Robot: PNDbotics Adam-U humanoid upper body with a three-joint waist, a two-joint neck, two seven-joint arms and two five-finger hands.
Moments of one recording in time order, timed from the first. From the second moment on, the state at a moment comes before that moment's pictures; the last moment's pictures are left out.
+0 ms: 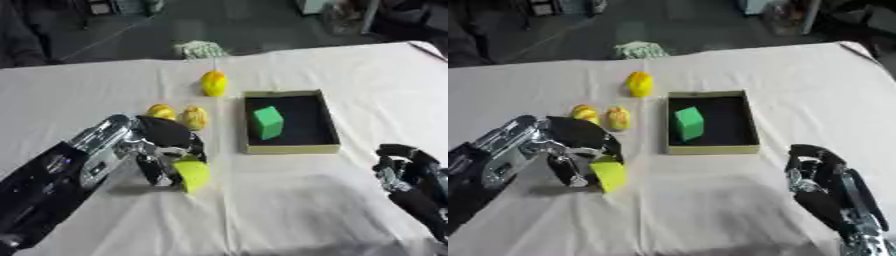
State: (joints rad) left arm -0.64 0.52 -0.57 -1.45 -0.82 -0.36 -0.64; right arm 0.06 -0.25 0.11 -1.85 0.08 0.01 -0.01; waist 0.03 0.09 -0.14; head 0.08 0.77
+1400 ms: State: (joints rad) left arm -0.95 0.30 -0.54 -1.35 -1.05 -0.39 -0.44; right arm -0.08 -0.29 0.32 -1.88 0.02 0.02 0.23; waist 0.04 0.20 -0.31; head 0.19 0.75
